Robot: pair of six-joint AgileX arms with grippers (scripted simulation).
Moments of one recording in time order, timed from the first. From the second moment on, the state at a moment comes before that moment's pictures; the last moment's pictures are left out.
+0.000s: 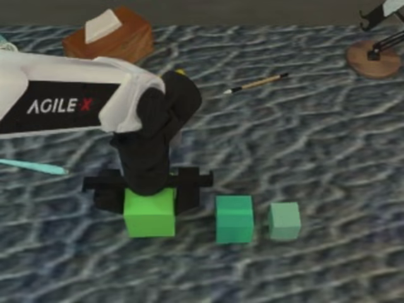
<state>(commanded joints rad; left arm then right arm) -0.61 1.98 1.26 -0.85 0.00 -0.60 0.01 0.00 0.00 0.00 0.00 0.00</state>
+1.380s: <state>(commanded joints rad) -0.61 1.97 1.28 -0.87 0.00 -0.60 0.01 0.00 0.00 0.00 0.00 0.00</state>
